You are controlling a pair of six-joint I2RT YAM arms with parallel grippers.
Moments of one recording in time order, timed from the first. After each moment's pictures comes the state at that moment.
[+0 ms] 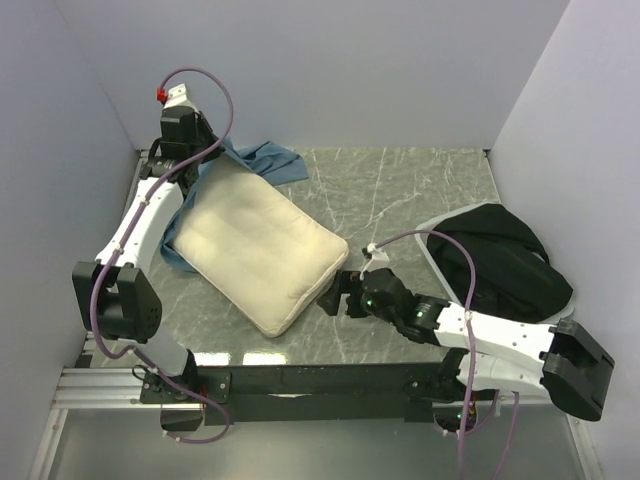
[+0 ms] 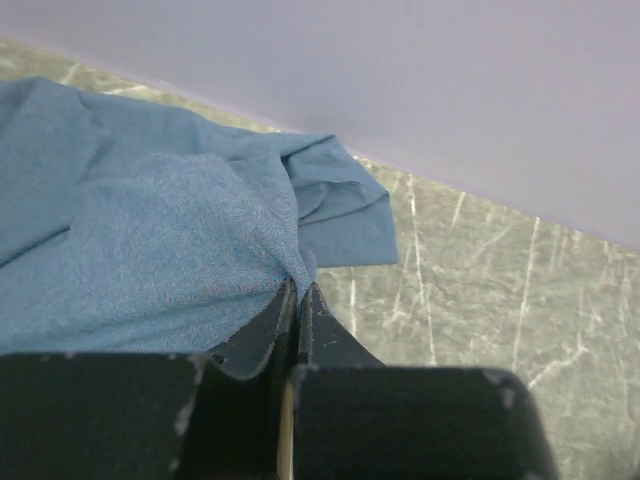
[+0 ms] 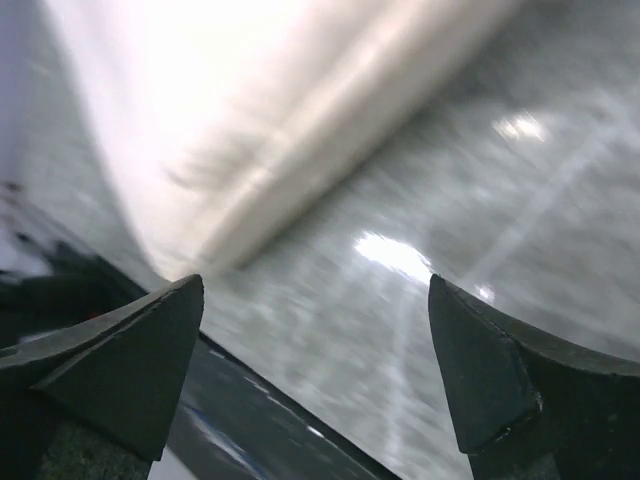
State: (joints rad) left arm -0.13 1.61 1.53 -0.26 -0.09 -0.46; right arm 0.97 1.06 0.47 -0.01 0.16 0.87
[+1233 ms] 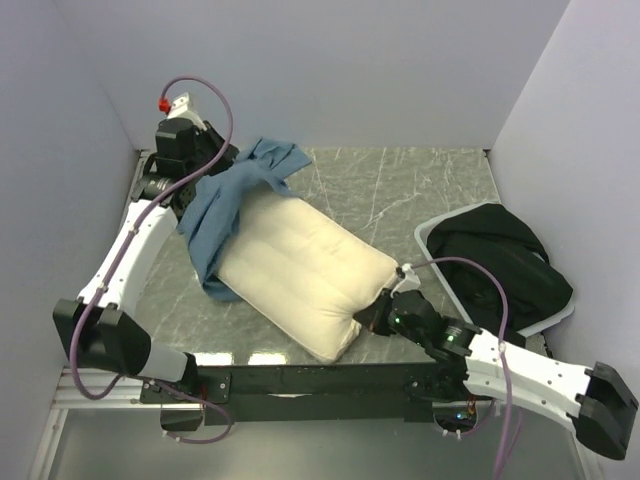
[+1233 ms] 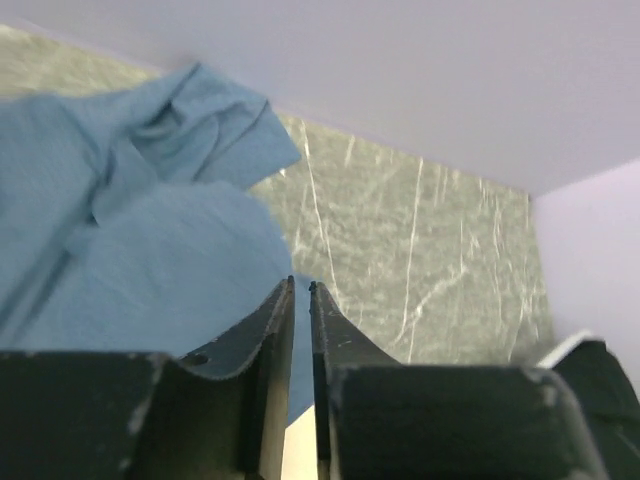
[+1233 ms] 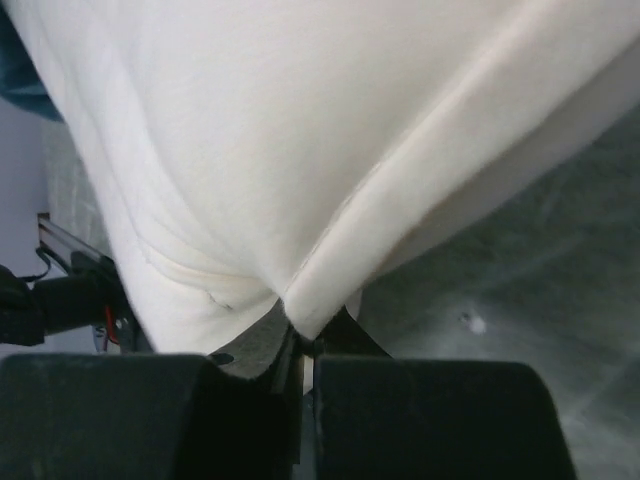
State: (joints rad) left arm -0.20 1.43 1.43 -0.31 0.05 -0.57; right arm 0.93 0.71 0.24 -0.10 0.16 1.04
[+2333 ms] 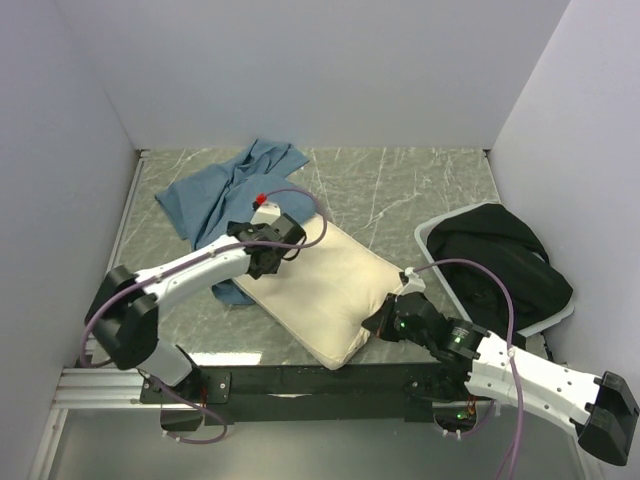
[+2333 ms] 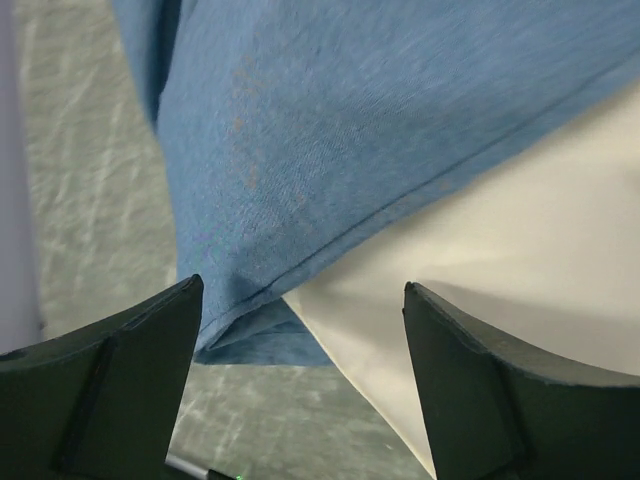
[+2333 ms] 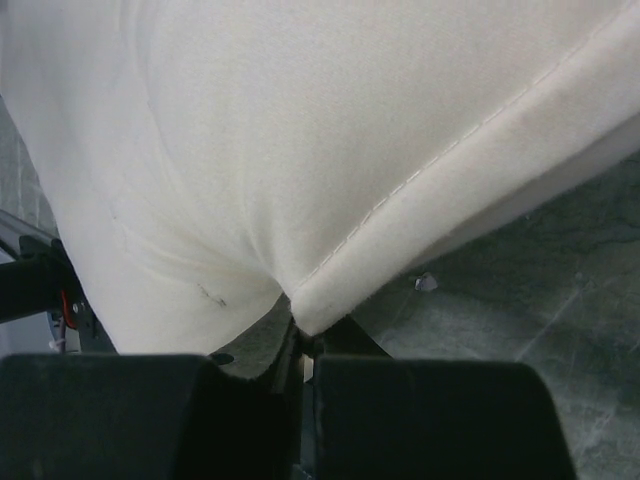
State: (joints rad) left arm -0.77 1.49 1.13 -0.87 -0.74 -0.58; right arm 0.93 0.61 0.26 -0.34 0.16 1.01
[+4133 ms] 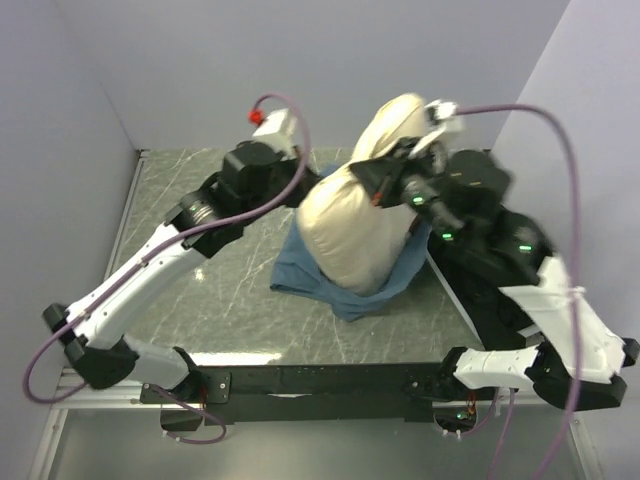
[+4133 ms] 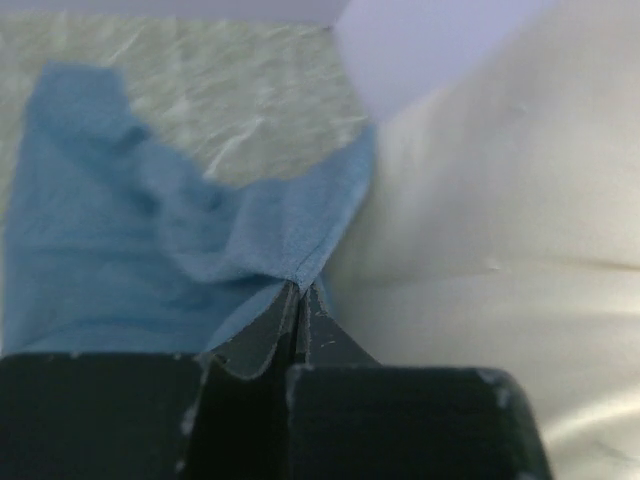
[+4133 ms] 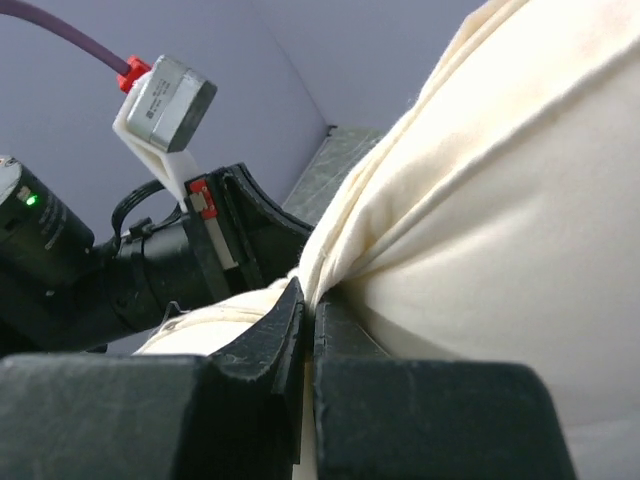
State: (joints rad) left arm -0.87 1.41 1.73 -0.56 -0.16 -0.63; right arm 0.89 1.20 1.81 -0.66 0.29 0.48
